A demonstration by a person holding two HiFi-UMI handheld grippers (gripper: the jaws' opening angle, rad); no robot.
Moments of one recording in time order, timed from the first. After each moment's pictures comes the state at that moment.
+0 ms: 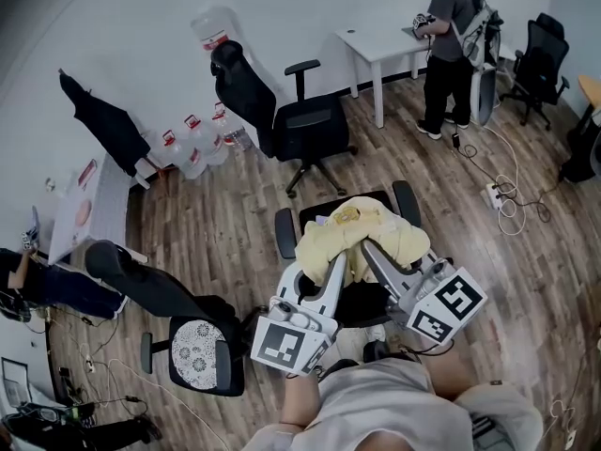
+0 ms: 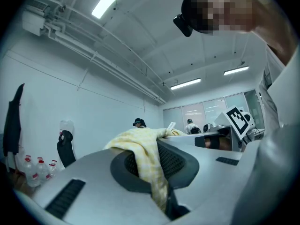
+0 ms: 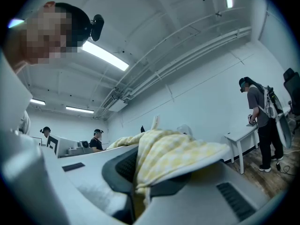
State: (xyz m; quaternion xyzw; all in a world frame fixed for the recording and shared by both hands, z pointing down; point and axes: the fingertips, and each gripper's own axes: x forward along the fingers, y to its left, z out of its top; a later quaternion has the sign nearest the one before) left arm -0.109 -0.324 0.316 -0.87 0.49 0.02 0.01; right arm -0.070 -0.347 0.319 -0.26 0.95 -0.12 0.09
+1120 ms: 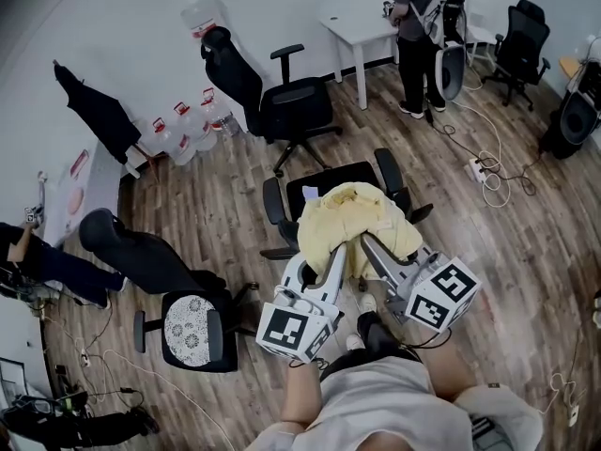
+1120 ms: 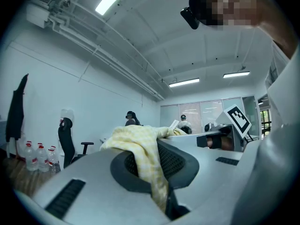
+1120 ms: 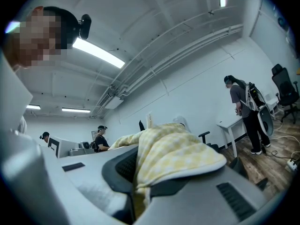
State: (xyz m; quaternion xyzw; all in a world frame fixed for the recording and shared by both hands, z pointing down) left arm -0.072 -0.207 0.359 -0.88 0.48 0.01 -0.04; right arm -0.030 -0.226 0.364 -0.29 0.94 -0.17 0.07
